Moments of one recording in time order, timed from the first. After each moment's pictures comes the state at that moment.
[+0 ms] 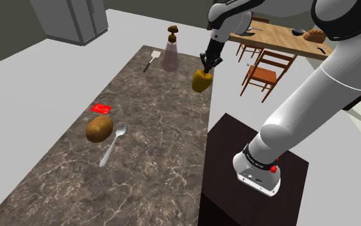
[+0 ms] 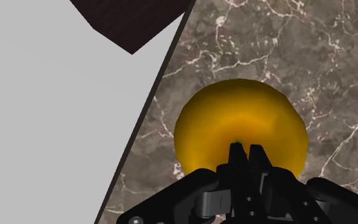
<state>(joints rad) -0.21 -0.06 -0.32 -2.23 0.20 2.05 0.08</state>
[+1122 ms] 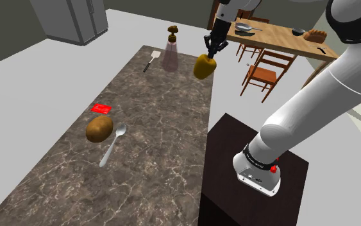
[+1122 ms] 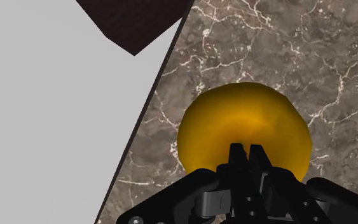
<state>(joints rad) -0.21 -0.14 -0.31 -2.08 0.16 1.83 0.14</state>
